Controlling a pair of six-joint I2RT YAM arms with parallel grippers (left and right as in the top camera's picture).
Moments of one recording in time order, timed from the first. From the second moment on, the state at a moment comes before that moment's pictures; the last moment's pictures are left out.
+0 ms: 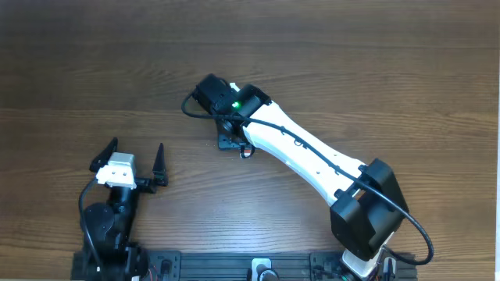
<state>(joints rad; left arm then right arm) 0.00 0.01 0.01 -0.07 0.10 0.01 0.79 1.89 1.58 -1.14 0.13 0.73</state>
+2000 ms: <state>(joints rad) 0.00 0.01 0.01 -0.07 0.10 0.01 -0.09 0.02 0.09 -0.26 -0.07 0.15</state>
